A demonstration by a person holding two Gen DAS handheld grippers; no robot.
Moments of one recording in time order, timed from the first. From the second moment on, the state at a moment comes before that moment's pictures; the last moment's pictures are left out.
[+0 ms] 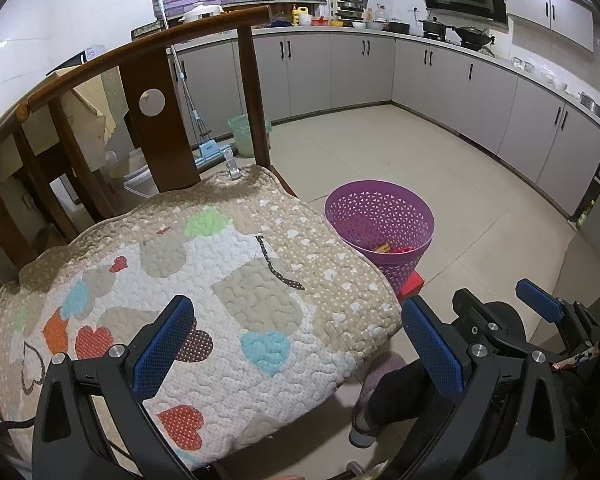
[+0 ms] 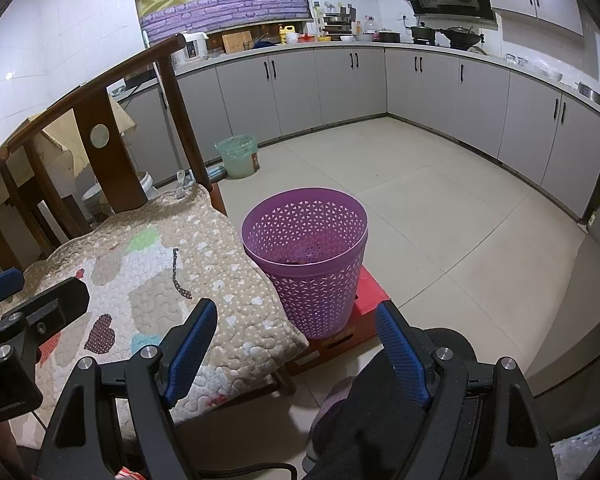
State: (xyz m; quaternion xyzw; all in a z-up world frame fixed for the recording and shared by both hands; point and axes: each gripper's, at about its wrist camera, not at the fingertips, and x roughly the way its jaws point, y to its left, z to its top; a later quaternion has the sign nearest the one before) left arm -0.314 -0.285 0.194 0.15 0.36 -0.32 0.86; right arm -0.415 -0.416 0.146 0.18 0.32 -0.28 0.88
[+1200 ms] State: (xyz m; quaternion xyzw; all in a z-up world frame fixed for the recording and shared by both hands) left arm -0.313 -0.287 0.188 0.16 0.37 -0.32 0.86; right arm -0.414 -0.414 0.142 0.18 0.33 -0.28 0.88
